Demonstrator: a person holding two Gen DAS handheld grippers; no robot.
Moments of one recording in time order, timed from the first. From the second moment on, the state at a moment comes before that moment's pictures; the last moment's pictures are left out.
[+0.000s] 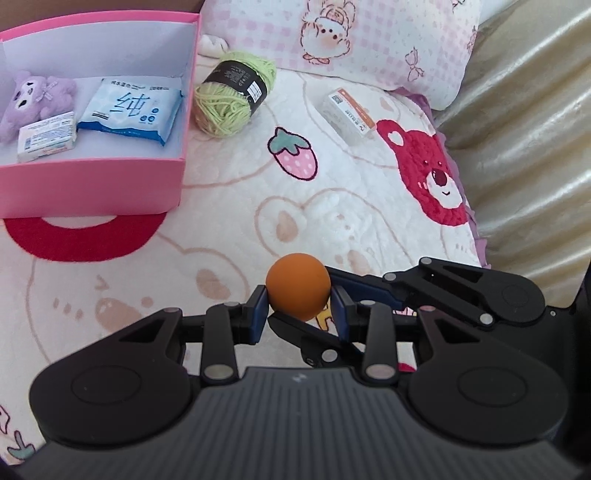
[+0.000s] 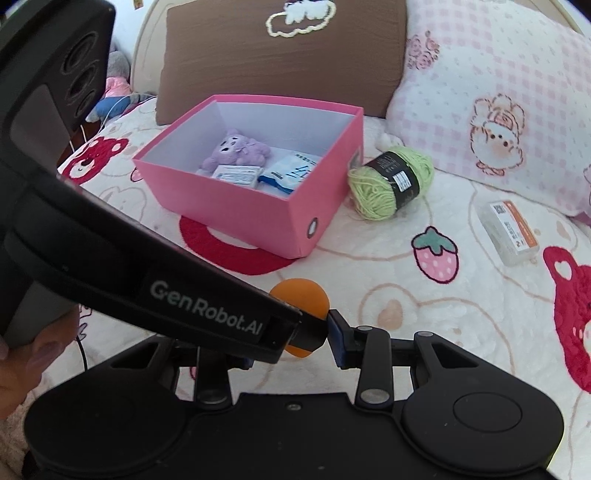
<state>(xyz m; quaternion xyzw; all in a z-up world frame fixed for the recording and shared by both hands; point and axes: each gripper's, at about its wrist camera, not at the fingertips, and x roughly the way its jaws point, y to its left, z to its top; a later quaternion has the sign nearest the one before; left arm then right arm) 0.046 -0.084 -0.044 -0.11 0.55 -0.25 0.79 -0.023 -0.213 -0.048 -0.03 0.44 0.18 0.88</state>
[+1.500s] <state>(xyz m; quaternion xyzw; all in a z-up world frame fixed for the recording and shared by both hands) 0.022 0.039 0.002 -0.18 0.48 -0.22 0.83 -0.019 -0.087 0.009 -0.13 0.41 0.20 0.88</state>
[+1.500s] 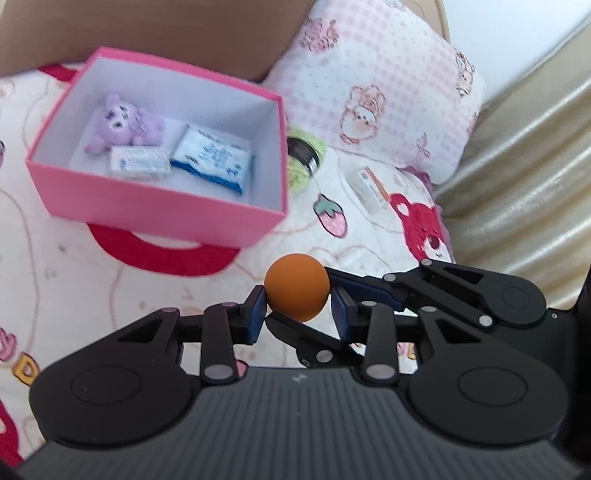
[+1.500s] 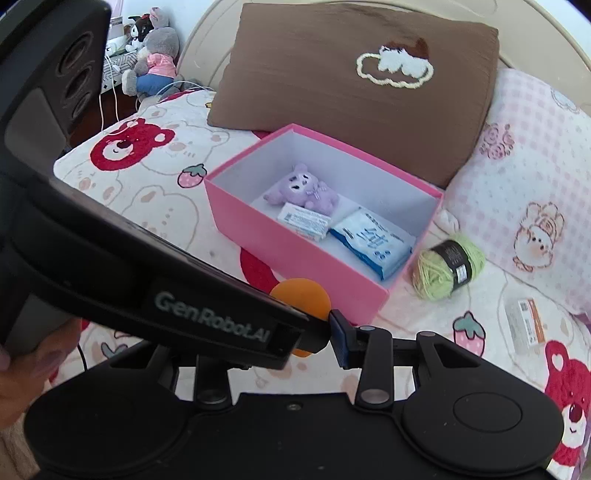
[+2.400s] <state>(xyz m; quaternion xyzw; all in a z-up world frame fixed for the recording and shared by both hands) 0.136 0.121 0.024 -0.20 0.44 -0.18 0.86 0.098 -0.038 0.021 -0.06 0.35 0.25 0.90</state>
